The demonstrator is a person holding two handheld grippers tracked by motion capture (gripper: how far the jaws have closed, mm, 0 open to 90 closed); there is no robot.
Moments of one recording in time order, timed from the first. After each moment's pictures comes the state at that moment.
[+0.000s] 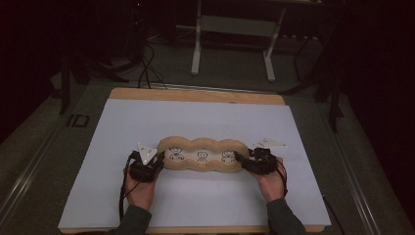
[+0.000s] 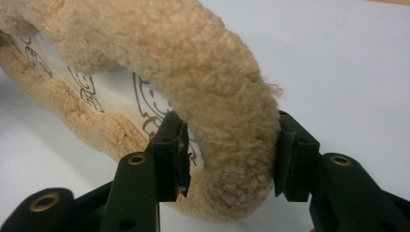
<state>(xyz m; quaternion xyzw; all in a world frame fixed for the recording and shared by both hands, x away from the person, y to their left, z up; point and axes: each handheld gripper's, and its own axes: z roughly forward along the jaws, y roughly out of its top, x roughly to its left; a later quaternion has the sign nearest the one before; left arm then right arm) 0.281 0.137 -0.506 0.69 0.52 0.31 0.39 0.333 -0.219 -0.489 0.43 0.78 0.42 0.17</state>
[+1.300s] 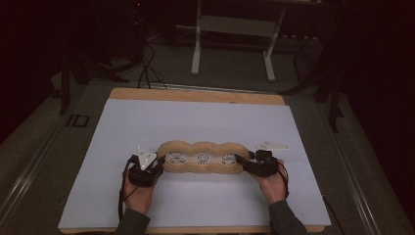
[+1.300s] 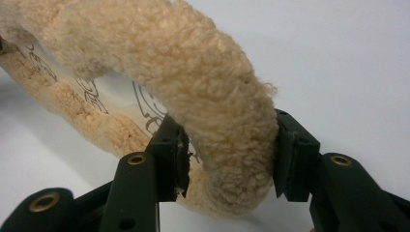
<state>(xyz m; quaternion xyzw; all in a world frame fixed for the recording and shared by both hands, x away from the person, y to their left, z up) 0.271 0.140 -0.510 0.70 0.51 0.30 0.40 0.330 -0.226 -0.496 0.43 0.78 0.43 0.15</state>
